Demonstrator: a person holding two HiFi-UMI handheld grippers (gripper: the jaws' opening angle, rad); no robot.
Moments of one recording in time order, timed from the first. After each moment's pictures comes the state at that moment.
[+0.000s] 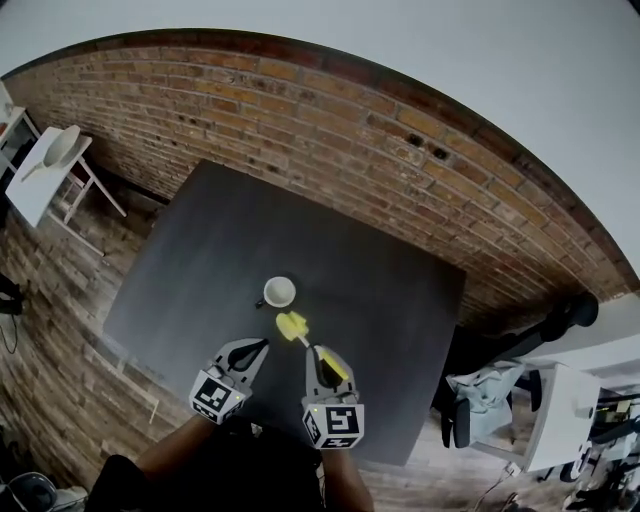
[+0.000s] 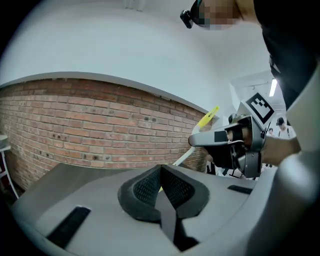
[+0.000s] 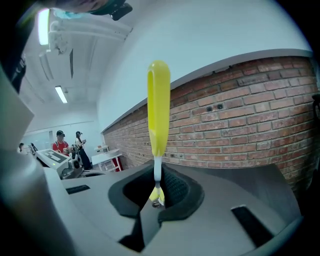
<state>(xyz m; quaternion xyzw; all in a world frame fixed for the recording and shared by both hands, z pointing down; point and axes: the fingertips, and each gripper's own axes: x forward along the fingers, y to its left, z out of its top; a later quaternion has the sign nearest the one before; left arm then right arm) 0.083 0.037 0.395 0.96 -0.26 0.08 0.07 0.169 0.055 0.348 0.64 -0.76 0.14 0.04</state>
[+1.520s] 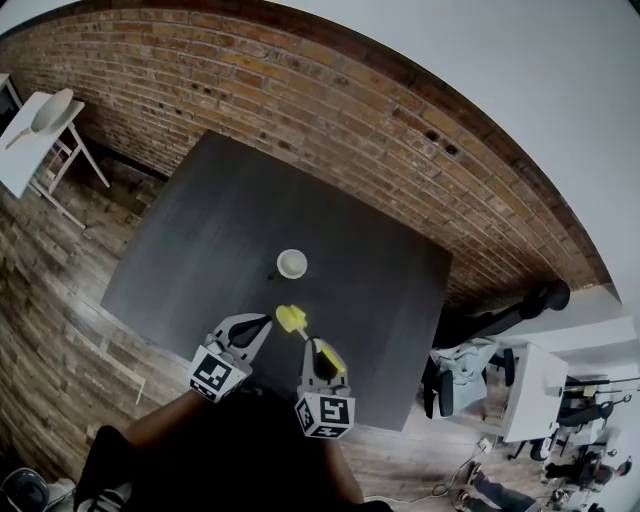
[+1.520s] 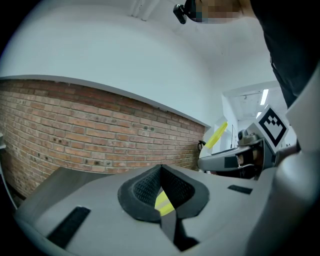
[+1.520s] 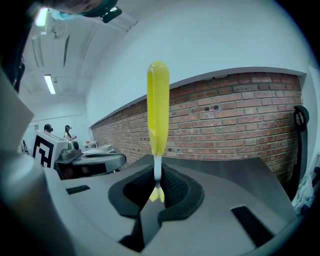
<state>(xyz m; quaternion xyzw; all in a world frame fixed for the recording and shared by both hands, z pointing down) 0.001 0.048 0.359 0.97 -0.22 0.04 0.07 0.079 0.098 0.355 0.69 -0.70 0.15 0.07</state>
